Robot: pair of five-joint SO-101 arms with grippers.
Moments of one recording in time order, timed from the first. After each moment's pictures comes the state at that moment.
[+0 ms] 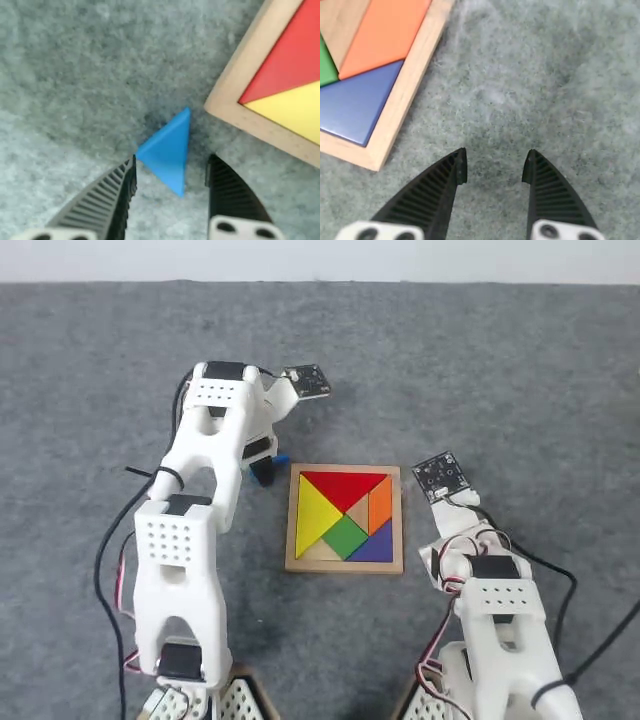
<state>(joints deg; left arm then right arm) 0.1 46.1 -25.2 82.9 -52.9 -4.5 -45.5 77.7 40.5 22.5</state>
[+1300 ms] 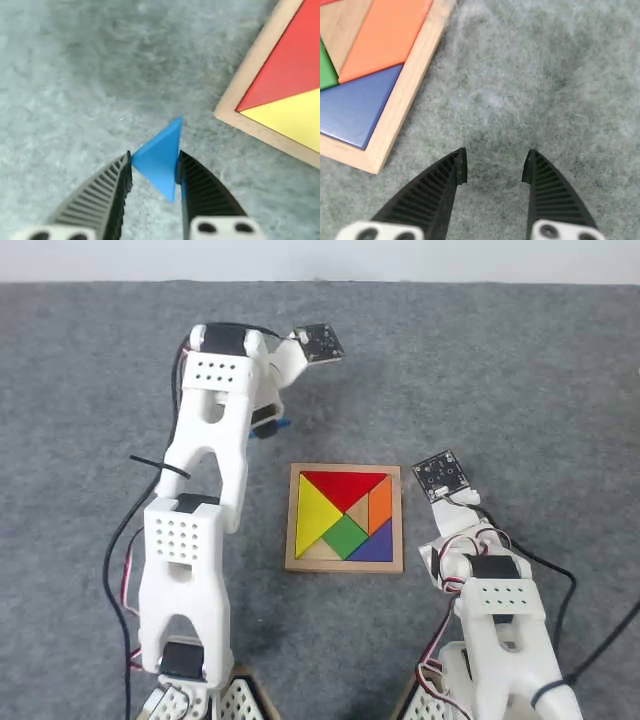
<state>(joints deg) 2.1 46.2 -48.2 98.8 -52.6 -4.5 -45.5 77.7 40.2 22.5</state>
